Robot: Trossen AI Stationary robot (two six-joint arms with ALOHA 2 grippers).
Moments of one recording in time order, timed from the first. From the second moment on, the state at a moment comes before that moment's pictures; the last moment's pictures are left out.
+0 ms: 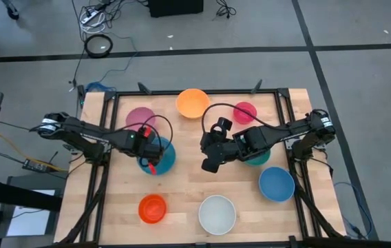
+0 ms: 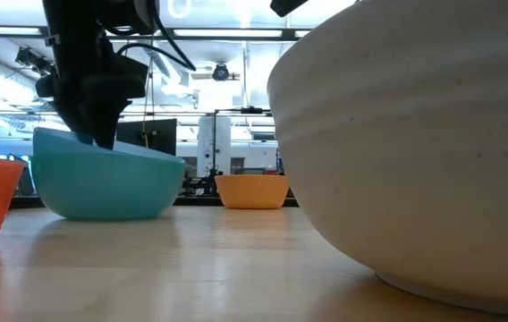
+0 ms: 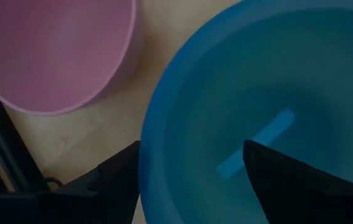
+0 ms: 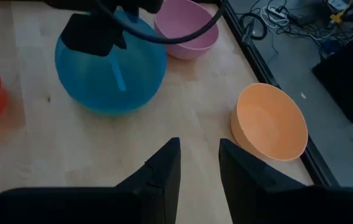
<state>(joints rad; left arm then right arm) -0.15 1.38 0.94 -1.11 -0.41 -1.10 0.29 1.73 1.77 -0.97 0.65 0.32</state>
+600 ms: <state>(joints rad) -0.19 1.38 0.94 -0.93 -0.41 -1.13 0.29 1.73 1.77 -0.97 0.63 0.33</state>
